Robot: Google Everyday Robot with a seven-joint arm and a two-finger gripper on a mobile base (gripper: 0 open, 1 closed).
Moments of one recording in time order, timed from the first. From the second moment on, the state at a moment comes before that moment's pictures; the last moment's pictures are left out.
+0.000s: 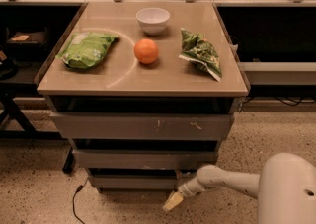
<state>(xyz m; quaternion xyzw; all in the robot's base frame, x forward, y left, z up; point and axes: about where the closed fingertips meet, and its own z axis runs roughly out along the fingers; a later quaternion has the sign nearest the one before) 0.518 -0.060 0.221 -0.52 0.78 0.23 0.25</state>
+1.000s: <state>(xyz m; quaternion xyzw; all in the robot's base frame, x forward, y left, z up) 0.540 -0.061 0.188 -0.53 0.78 0.22 0.24</state>
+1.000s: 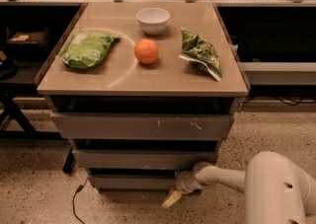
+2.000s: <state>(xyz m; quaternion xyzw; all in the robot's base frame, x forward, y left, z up) 0.529 -0.057 0.173 -0.54 0.78 0.23 0.22</state>
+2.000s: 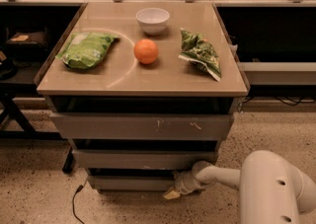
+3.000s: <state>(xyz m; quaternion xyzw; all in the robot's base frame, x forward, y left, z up) 0.530 -0.059 0.174 -0.54 0.78 0.23 0.22</state>
